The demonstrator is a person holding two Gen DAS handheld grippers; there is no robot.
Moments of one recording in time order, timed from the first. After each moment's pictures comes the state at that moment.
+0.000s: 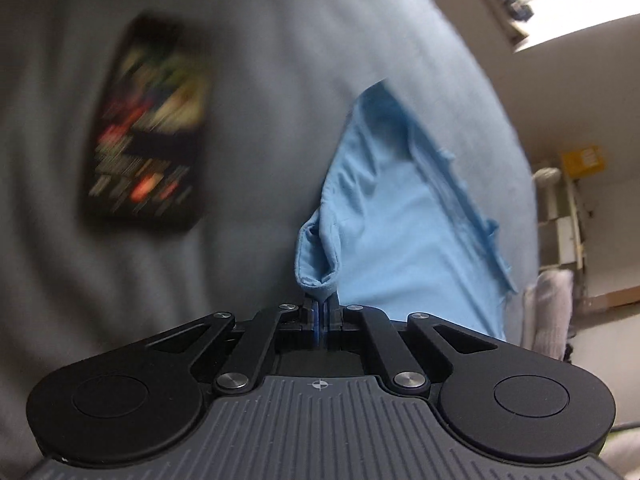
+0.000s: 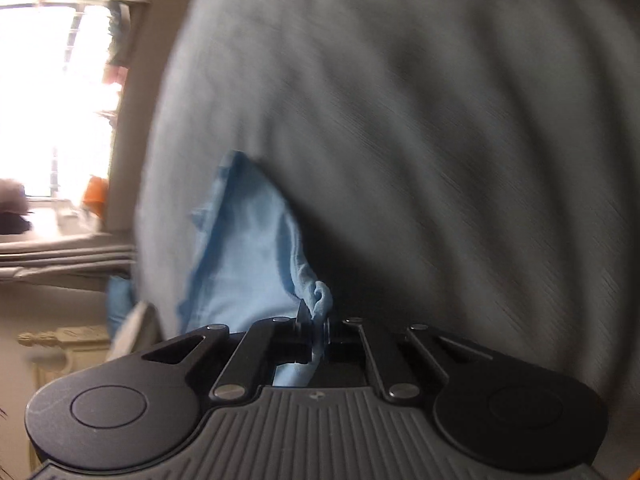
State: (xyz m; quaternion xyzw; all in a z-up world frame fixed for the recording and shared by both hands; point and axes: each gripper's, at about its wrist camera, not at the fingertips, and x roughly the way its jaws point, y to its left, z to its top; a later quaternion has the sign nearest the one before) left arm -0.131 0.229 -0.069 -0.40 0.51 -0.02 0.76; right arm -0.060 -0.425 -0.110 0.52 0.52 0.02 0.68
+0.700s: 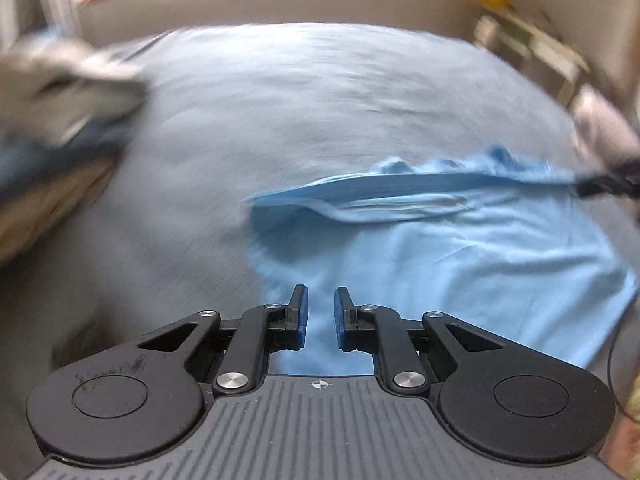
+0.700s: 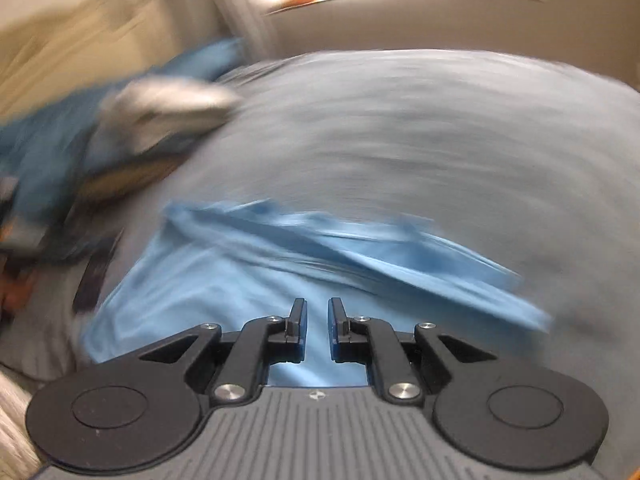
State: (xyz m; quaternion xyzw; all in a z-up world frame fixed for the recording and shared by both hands) left arm -0.032 0.145 -0.036 0.03 0.44 -0.13 0.89; right arm 0.058 -0.176 -0.006 -0.03 0.44 0.35 0.83
